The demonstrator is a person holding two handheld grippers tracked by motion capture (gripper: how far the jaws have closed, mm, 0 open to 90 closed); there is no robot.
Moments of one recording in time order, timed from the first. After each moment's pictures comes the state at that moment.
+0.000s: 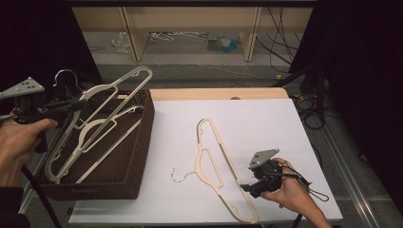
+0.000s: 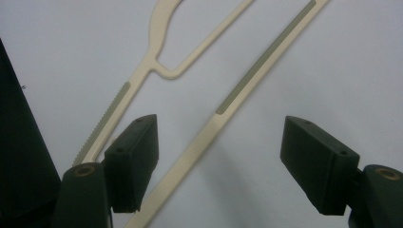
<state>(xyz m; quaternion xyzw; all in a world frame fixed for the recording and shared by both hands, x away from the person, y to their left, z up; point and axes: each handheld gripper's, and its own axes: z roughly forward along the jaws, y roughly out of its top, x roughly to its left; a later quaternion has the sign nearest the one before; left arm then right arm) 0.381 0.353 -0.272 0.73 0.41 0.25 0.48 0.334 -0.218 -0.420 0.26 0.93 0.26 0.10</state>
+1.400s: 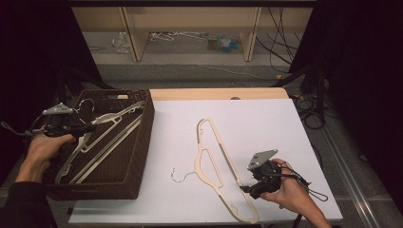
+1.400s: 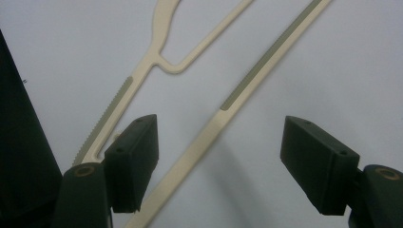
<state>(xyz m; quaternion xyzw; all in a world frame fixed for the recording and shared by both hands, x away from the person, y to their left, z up) 0.425 0.378 -0.384 0.78 0.46 0.19 0.39 0.334 -0.217 -0.423 0.25 0.93 0.25 0.10</state>
